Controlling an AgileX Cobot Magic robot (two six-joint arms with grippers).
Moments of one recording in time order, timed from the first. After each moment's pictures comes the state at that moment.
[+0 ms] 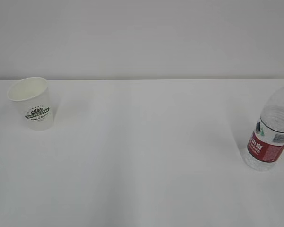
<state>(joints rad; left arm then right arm) -0.01 0.00 -0.52 -0.14 1.10 0.02 0.06 -0.01 -0.50 -0.06 1.14 0.04</state>
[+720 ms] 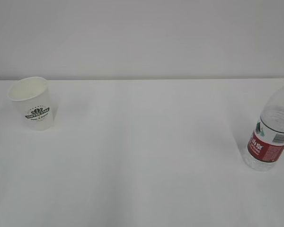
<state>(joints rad) -0.01 0.00 -0.52 -0.14 1.10 0.02 0.06 -0.01 -0.50 -0.06 1.14 0.04</state>
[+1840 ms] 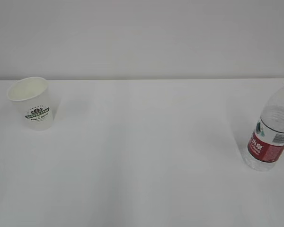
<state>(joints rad) -0.01 0.00 -0.52 -0.14 1.09 0.02 0.06 -0.01 -0.51 -0.06 1.14 0.04</state>
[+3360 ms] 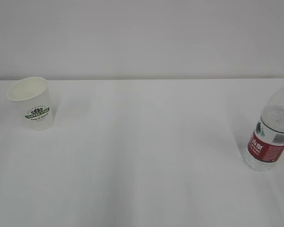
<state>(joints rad) -0.01 0.37 -0.54 -0.02 0.44 0.02 0.05 0.19 -0.54 -0.03 0.58 -0.02</state>
